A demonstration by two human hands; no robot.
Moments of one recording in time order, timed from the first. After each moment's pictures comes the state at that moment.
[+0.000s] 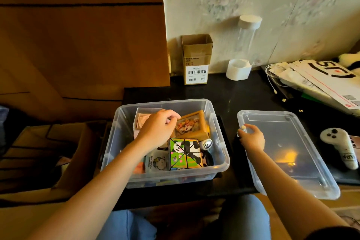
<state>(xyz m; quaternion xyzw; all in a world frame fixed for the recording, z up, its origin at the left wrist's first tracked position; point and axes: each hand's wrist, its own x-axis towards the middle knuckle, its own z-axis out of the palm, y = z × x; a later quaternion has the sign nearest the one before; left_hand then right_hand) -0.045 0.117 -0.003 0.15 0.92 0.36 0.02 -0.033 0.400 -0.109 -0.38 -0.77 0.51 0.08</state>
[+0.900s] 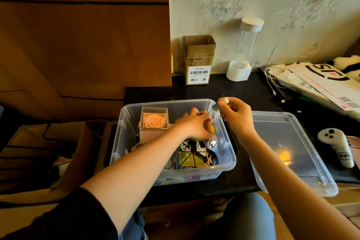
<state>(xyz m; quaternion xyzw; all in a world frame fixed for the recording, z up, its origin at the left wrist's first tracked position) -0.075 0.181 -0.011 0.23 0.93 0.14 0.25 -0.036 0.324 -0.007 -0.10 -0.77 0.61 0.16</state>
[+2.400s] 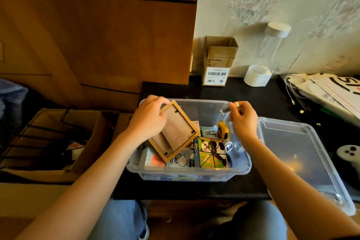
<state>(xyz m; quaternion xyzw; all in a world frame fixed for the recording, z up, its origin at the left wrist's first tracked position) -0.044 0.041 0.021 0.08 0.96 0.27 -0.02 -0.059 0.301 -0.029 -0.15 -0.81 0.54 0.18</state>
